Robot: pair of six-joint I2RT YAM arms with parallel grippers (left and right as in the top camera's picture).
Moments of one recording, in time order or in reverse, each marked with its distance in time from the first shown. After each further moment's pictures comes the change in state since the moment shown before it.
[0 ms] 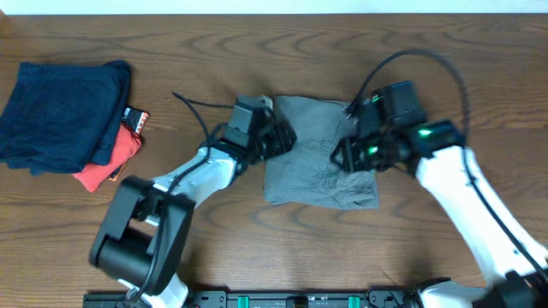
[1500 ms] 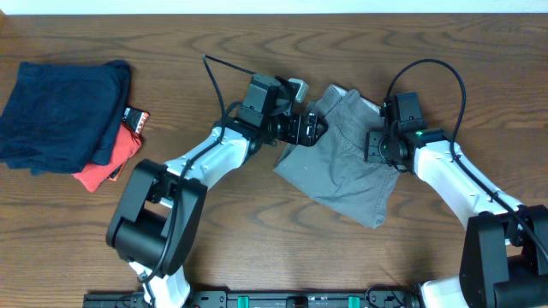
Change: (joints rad) left arm -0.014 0.105 0.215 0.008 0.144 0.465; right arm -0.151 0.144 -0.162 0.359 0.439 0.084
